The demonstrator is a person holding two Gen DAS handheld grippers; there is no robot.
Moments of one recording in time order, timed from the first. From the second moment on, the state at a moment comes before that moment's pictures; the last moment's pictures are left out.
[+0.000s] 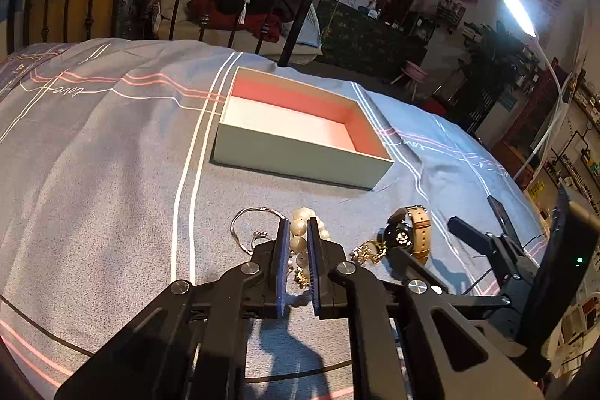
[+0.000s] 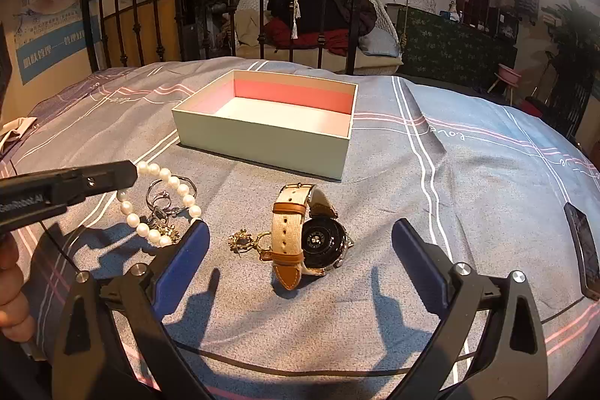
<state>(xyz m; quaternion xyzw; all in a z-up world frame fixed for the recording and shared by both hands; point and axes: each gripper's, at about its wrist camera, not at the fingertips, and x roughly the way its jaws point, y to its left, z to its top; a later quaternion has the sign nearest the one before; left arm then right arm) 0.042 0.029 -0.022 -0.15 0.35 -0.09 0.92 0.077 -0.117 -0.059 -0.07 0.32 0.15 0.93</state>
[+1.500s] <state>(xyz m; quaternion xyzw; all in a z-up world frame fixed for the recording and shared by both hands) 0.106 0.023 0.053 -0.11 0.28 -0.10 0.95 0.134 -0.121 0.033 -0.02 0.26 0.23 0.94</state>
